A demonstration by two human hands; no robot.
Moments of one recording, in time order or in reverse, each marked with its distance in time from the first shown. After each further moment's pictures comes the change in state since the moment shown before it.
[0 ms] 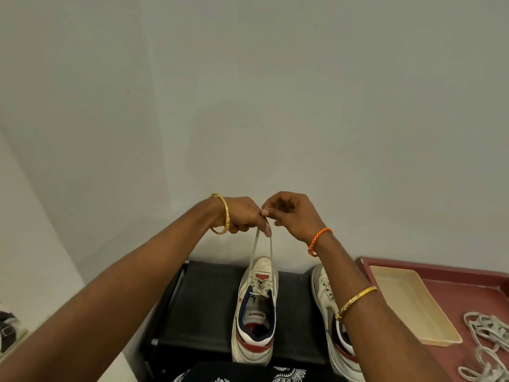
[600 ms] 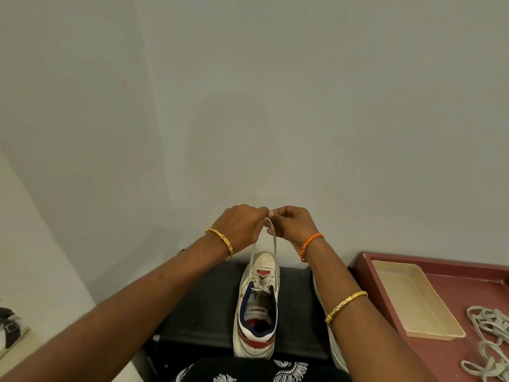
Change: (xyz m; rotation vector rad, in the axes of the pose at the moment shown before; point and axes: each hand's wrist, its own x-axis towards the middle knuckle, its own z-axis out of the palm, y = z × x) left_hand -0.002 -0.027 0.046 0.746 0.633 0.385; right_hand -0.003 0.024 0.024 0.350 0.150 0.396
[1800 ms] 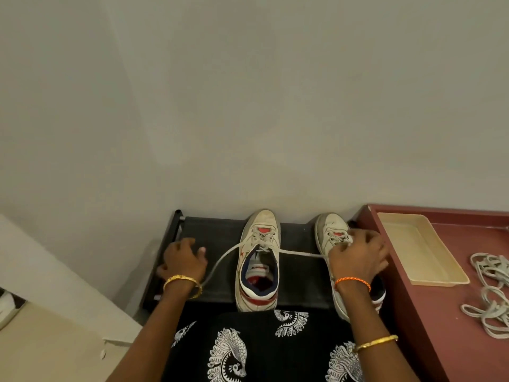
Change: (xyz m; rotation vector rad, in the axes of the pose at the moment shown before) left_hand -0.109 -0.054 0.150 -0.400 -0.133 -1.026; right_hand -0.048 0.149 -0.065 -0.826 0.808 0.055
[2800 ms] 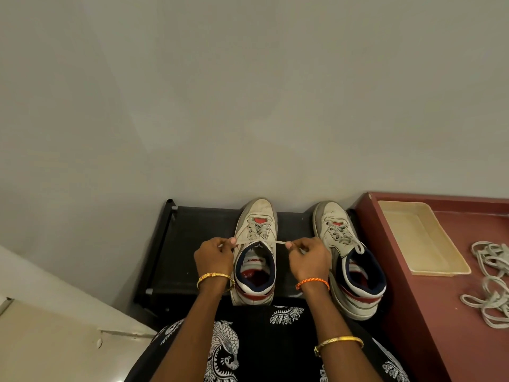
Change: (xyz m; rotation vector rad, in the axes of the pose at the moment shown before) left_hand -0.031 0.049 0.040 -0.438 -0.024 0.018; right_hand -0.044 -0.026 0.030 0.274 -0.422 0.081
